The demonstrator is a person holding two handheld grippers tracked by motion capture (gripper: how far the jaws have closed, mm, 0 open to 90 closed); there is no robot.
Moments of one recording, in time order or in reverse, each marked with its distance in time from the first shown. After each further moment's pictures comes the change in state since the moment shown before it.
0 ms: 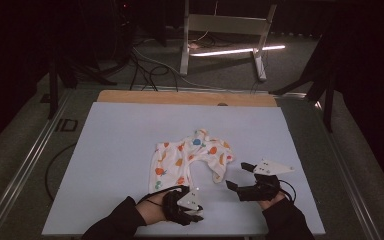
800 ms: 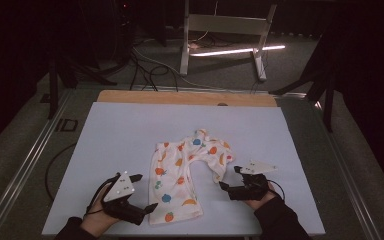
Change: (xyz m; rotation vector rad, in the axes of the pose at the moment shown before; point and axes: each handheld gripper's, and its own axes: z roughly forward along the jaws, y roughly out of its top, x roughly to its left) left arm -0.027 -0.088 -0.119 -0.235 0.493 -0.357; right arm 0.007 -0.010 0.032 0.119 -0.067 0.018
